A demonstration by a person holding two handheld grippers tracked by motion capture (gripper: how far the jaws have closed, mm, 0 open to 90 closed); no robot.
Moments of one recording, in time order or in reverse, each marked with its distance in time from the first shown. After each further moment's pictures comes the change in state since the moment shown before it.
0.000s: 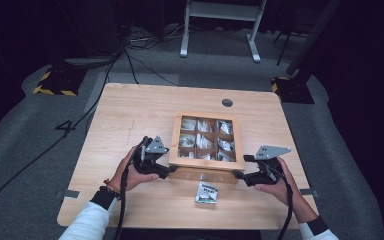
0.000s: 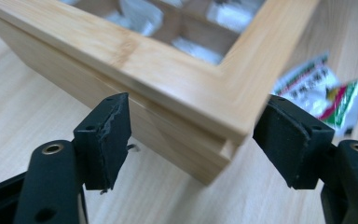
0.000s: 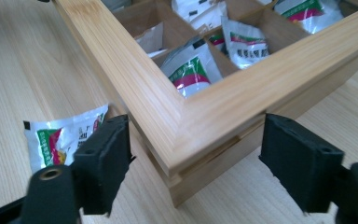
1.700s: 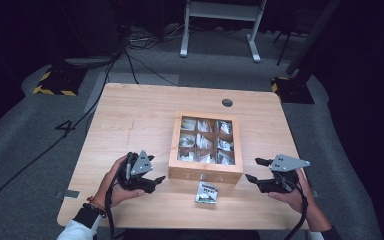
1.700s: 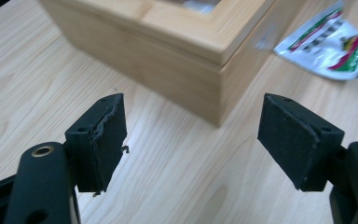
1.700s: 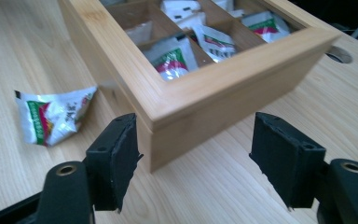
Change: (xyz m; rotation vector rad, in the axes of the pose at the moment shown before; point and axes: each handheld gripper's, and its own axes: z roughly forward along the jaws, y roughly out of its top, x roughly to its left) left arm -0.019 -0.043 -0.035 -0.046 0.160 0.057; right arm 0.002 -0.024 -0.038 -0.074 -0.091 -0.110
